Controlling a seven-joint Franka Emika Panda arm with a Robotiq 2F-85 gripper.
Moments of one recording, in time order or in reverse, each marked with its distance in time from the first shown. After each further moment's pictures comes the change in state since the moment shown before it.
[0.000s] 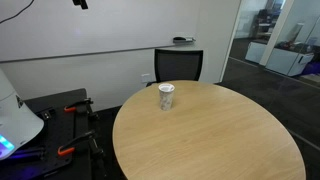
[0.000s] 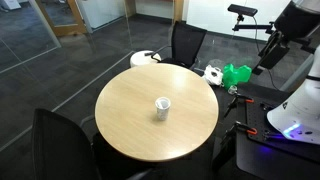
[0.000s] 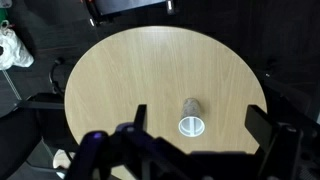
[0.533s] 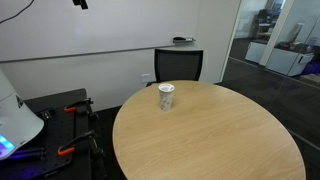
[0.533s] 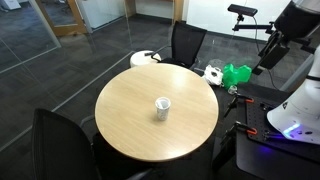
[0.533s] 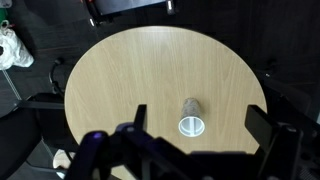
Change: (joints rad) arm 0.000 0.000 0.000 0.000 0.000 0.000 0.000
